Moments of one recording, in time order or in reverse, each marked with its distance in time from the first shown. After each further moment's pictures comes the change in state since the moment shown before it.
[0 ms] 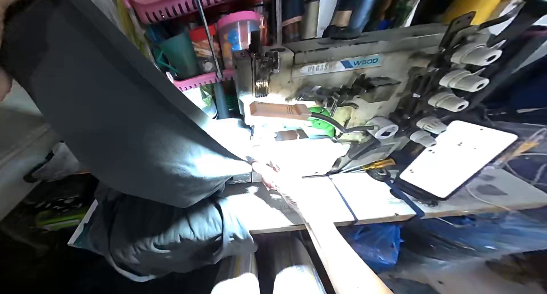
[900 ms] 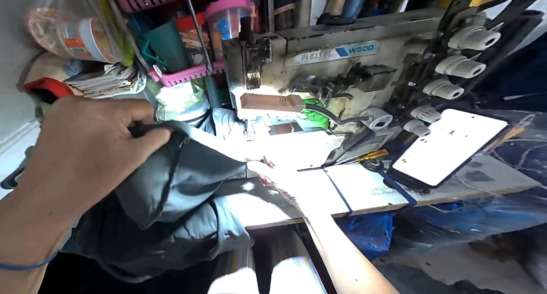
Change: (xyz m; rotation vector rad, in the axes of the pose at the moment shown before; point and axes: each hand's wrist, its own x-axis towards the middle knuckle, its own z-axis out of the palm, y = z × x) left_hand -0.096 -0.019 0.102 0.688 -0.048 0.527; right_hand -0.004 -0.002 -0.006 -0.052 -0.016 0.031
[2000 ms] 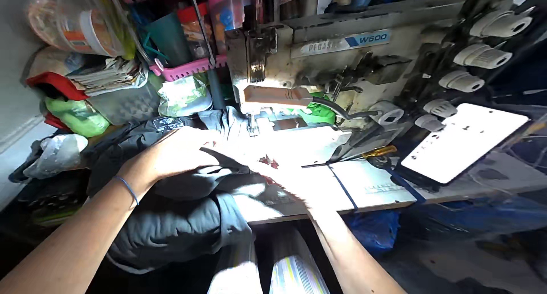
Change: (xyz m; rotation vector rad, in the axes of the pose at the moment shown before) left_hand 0.009 0.002 0.090 -0.282 -0.610 0.138; right_hand -0.012 -0.014 0.001 -0.260 -0.012 -0.066
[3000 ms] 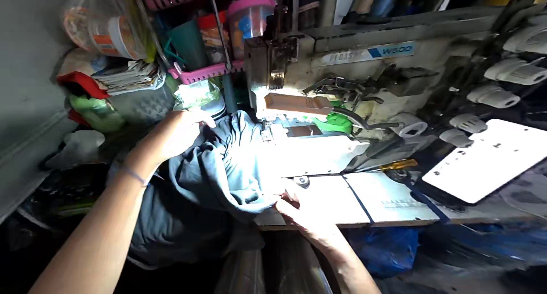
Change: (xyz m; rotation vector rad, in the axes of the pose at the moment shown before) left_hand -0.005 -0.027 -0.015 -0.068 0.231 -0.114; right_hand -0.050 0.005 0.017 0.136 0.001 0.063
